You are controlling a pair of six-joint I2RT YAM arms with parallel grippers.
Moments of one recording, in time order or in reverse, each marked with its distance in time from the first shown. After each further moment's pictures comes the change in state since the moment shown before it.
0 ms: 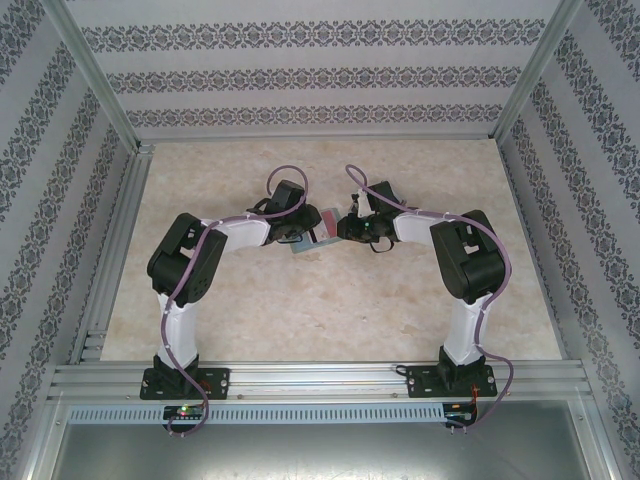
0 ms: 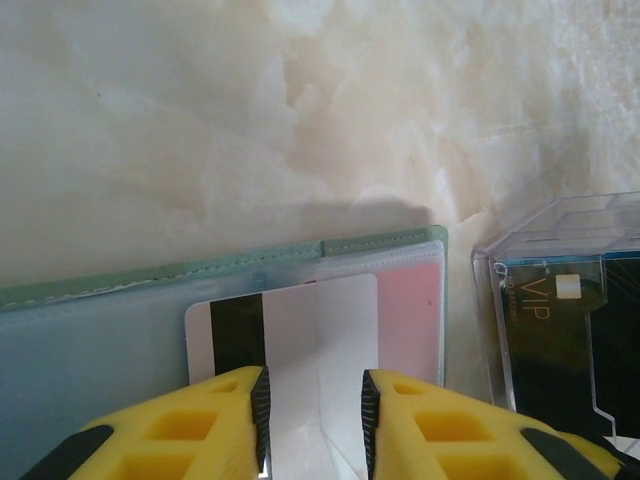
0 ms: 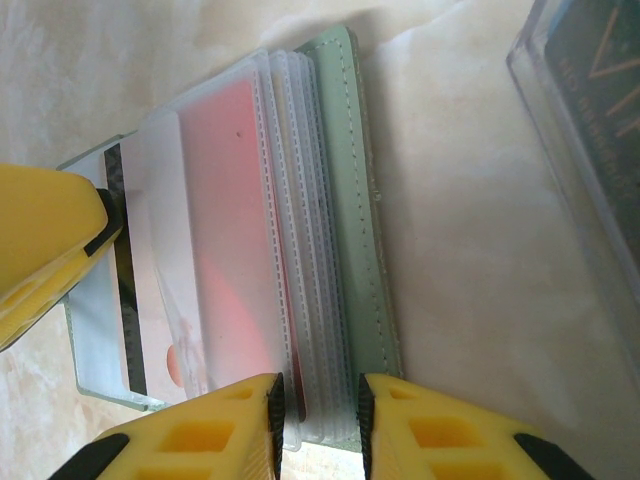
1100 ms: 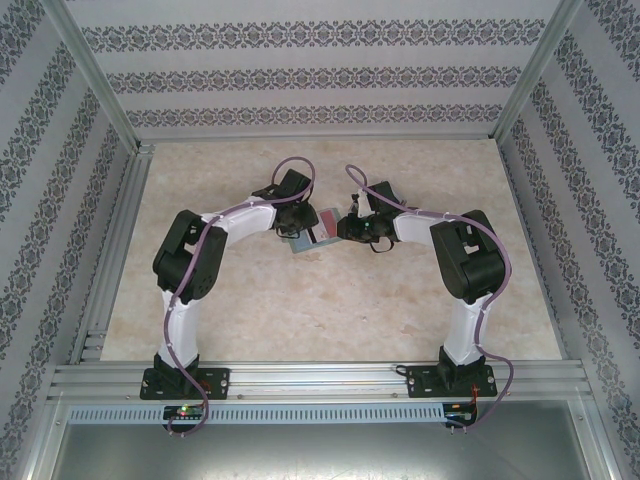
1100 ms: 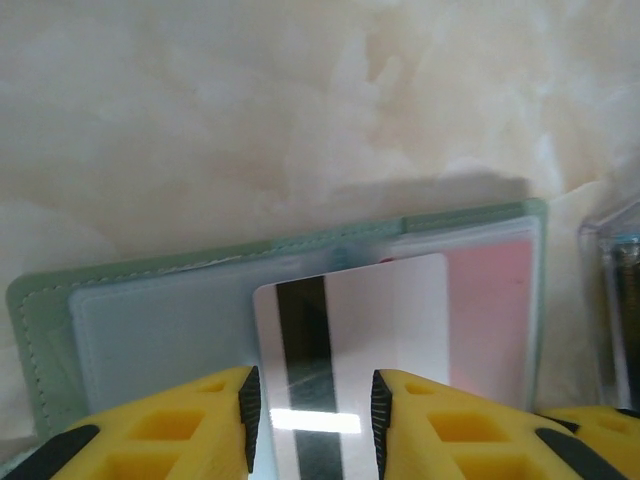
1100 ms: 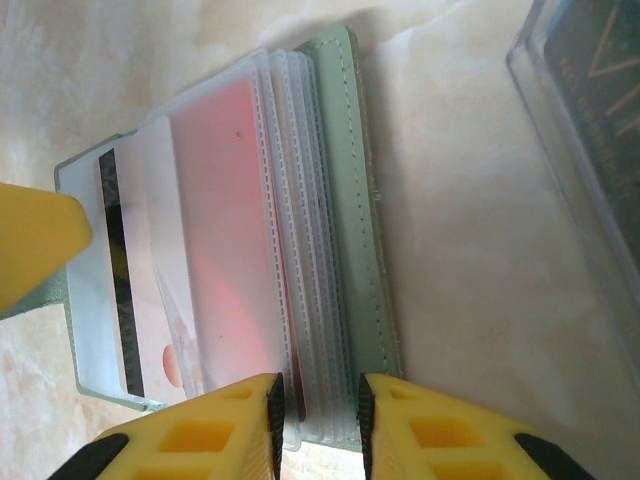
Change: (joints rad) left arm -0.007 0.048 0.219 -0.420 -0.075 0.124; right arm 0.000 0.000 0.000 0.000 0.000 0.000
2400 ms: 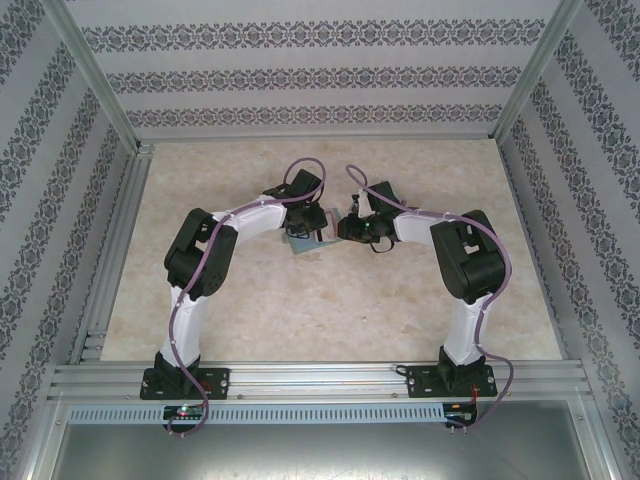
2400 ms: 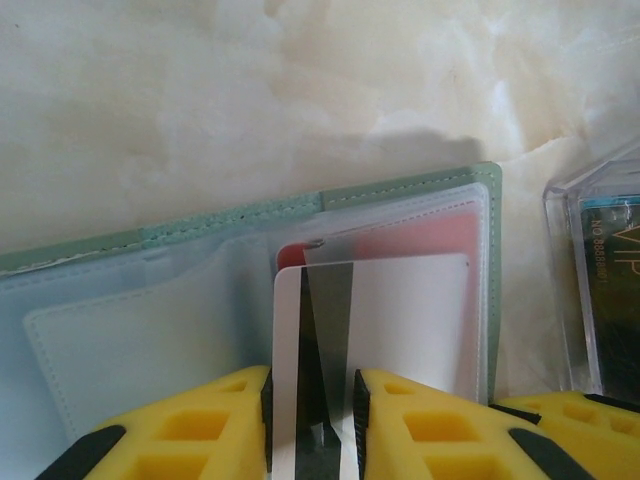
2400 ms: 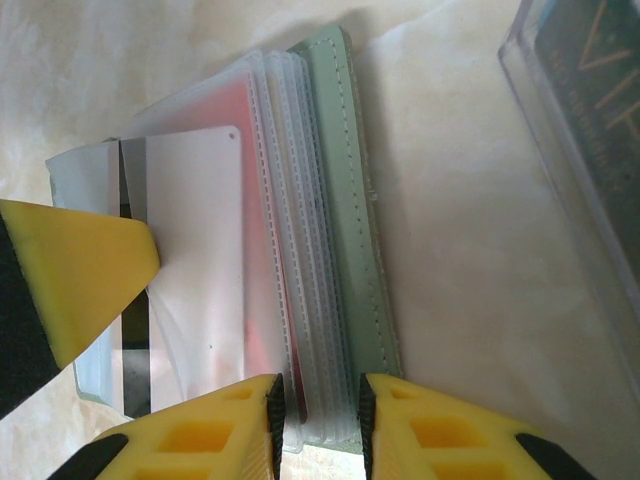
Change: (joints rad) left arm -0.038 0.068 0.092 -0.027 0.045 -0.010; right arm 0.000 0.000 0.001 -0.007 0.000 0.000
